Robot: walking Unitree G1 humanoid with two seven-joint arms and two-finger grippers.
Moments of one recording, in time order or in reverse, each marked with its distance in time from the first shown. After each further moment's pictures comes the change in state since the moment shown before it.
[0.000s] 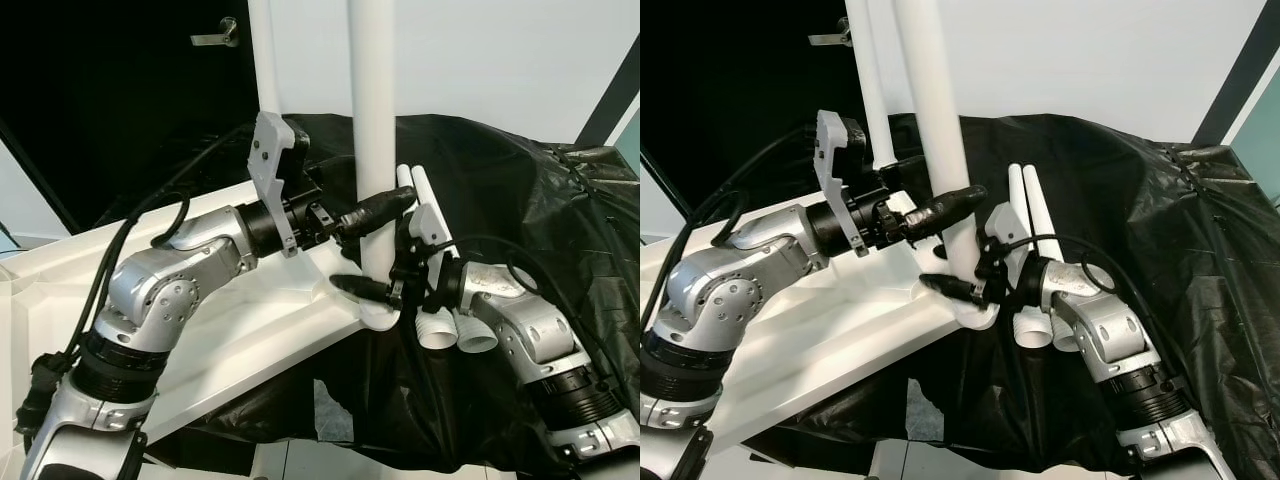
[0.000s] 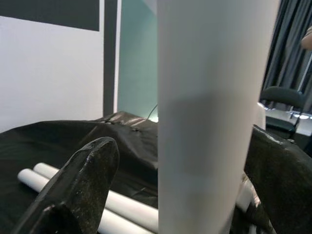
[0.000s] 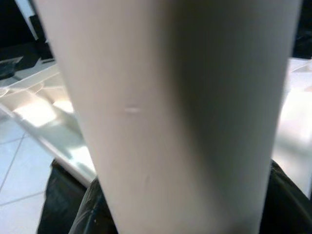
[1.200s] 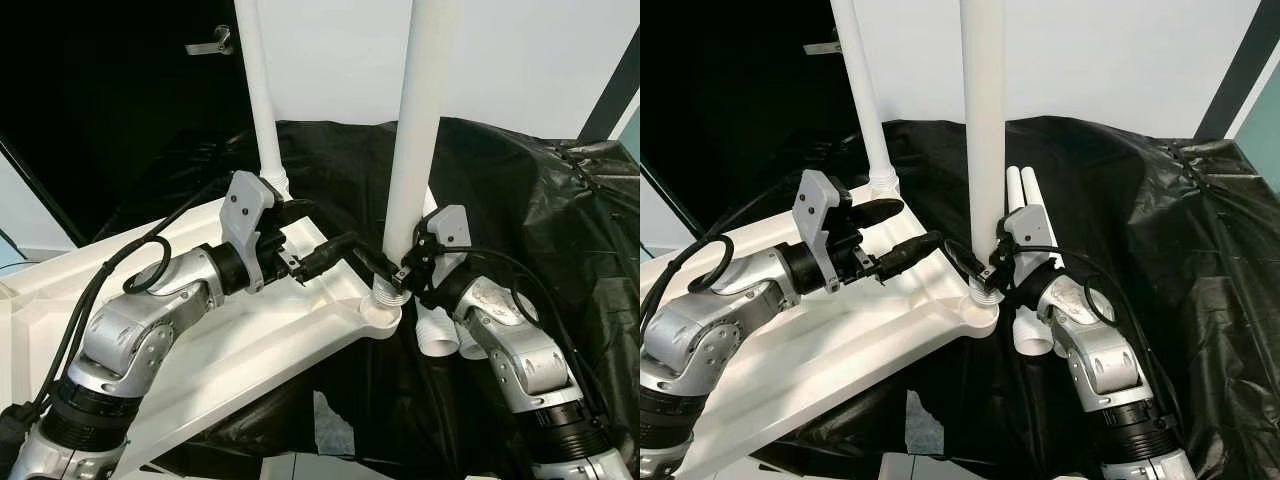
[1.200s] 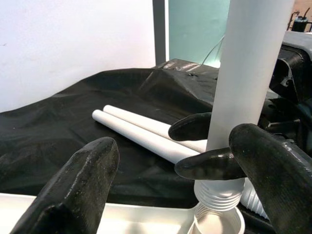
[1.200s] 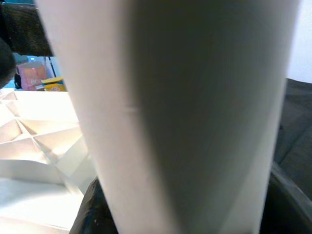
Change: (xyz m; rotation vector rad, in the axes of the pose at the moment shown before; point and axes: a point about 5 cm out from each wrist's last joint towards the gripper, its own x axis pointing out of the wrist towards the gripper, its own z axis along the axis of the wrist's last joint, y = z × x) left arm -0.044 0.009 -0.035 0.136 0.192 0.226; right arm -0.013 -0.008 0.000 -0.037 -0.115 -0.530
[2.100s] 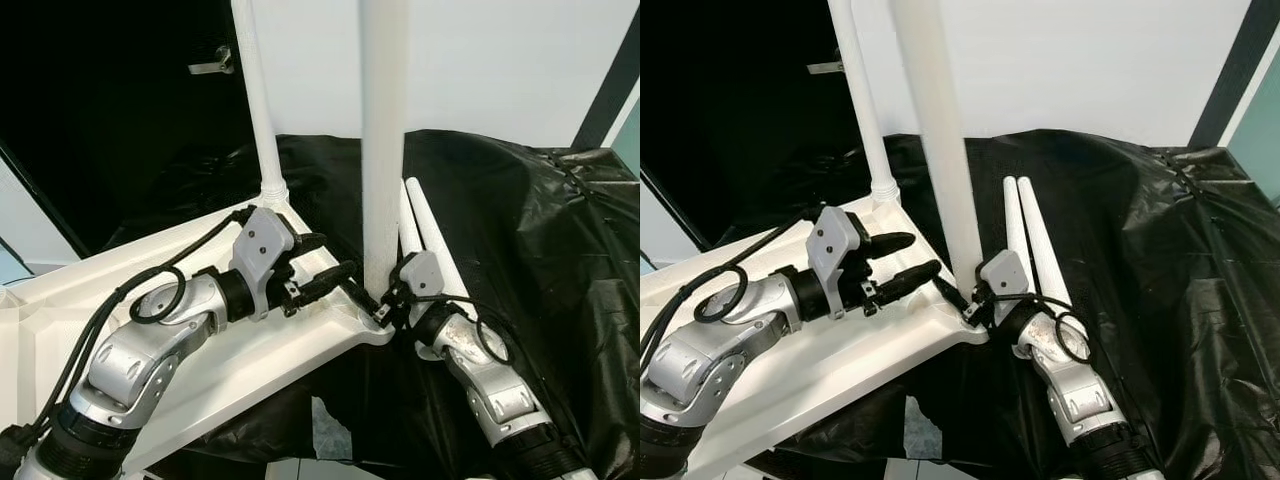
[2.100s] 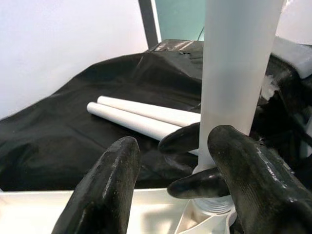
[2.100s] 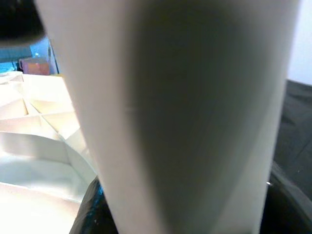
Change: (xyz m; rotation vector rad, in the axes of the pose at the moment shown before) left arm -0.006 -0.013 -0.015 0.094 0.078 0.010; right arm 0.000 0.026 -0.037 -0.044 0.029 0.024
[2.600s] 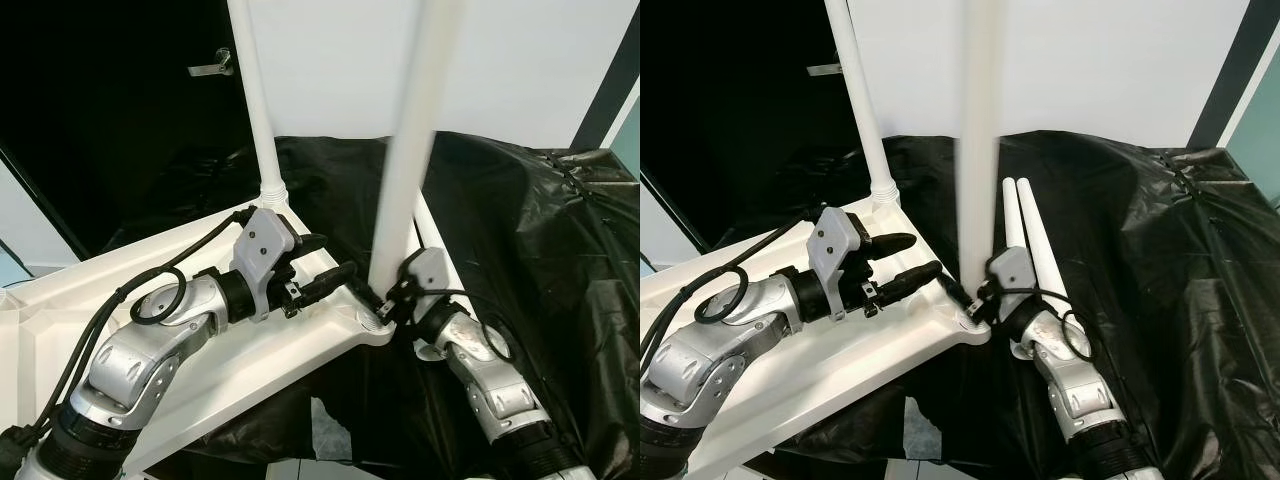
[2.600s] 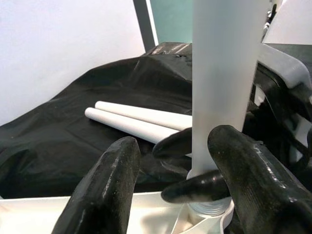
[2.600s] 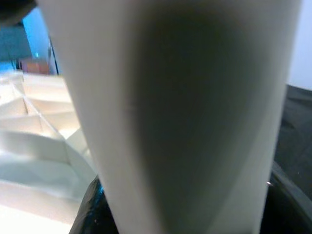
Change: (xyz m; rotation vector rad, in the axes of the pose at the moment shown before) left arm 0.000 -0.005 0.000 0.019 0.002 -0.011; right arm 0.000 0.008 -0.018 -0.002 0.029 0.043
